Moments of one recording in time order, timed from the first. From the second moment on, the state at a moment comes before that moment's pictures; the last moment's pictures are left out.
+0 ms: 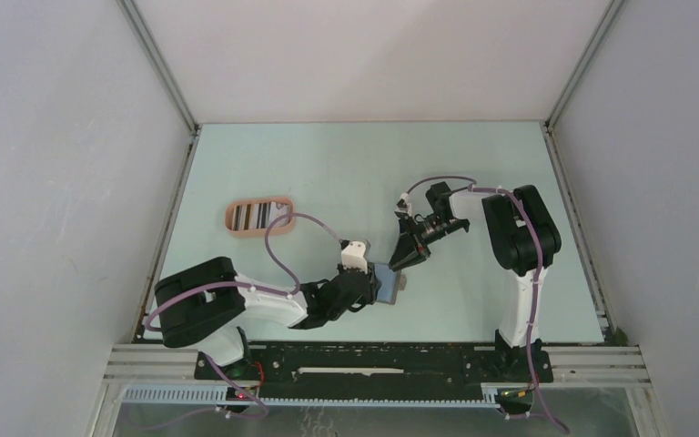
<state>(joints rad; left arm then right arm) -1.16 1.55 0.51 0.44 -0.47 -0.73 0.31 2.04 1.16 -0.70 -1.21 0.01</state>
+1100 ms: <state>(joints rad) -1.15 1.37 0.42 0.49 -0.46 -0.70 0.31 2.05 1.17 -0.66 -1.03 0.04</state>
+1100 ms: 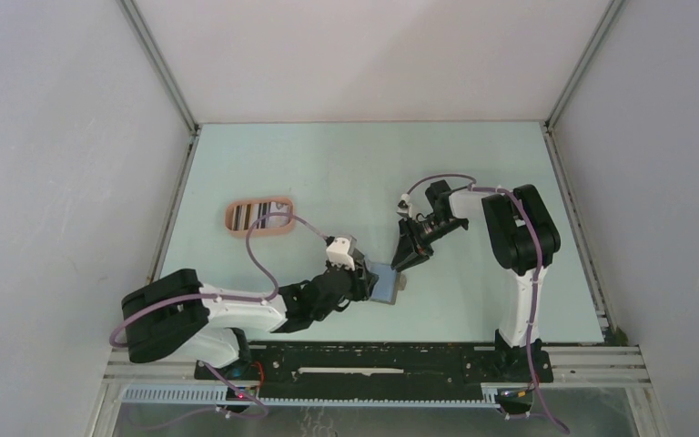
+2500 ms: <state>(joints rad) -0.84 1.14 0.30 0.29 -0.22 -0.60 0.57 1.46 1.14 -0.74 -1.02 -0.74</state>
